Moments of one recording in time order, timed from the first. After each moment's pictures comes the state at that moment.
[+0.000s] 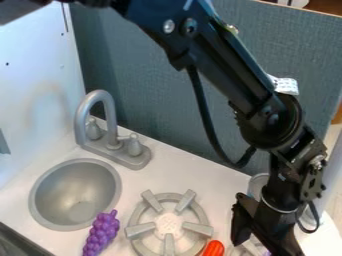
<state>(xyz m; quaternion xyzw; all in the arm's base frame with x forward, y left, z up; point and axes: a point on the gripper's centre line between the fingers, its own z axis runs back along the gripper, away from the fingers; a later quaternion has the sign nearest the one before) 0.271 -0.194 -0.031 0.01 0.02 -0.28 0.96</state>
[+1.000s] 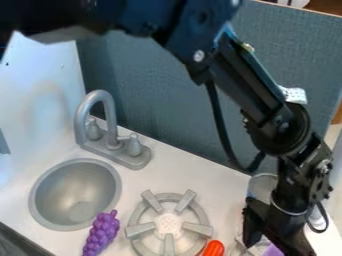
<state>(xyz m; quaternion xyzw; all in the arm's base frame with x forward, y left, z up) 0.285 -0.208 -0.044 -0.01 0.01 -0.25 0.97</state>
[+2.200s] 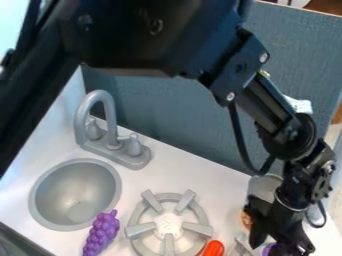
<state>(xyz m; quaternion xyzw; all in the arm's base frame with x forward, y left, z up) 0.307 -0.207 -0.069 0.02 0.04 -0.23 0.97</state>
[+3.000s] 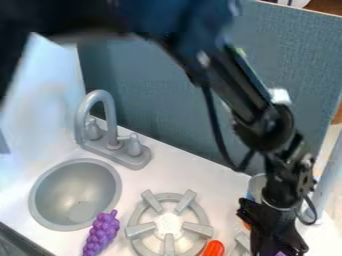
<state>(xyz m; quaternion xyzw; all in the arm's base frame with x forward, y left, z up) 0.296 -0.203 -0.048 -0.05 0.00 -0.22 0.97</state>
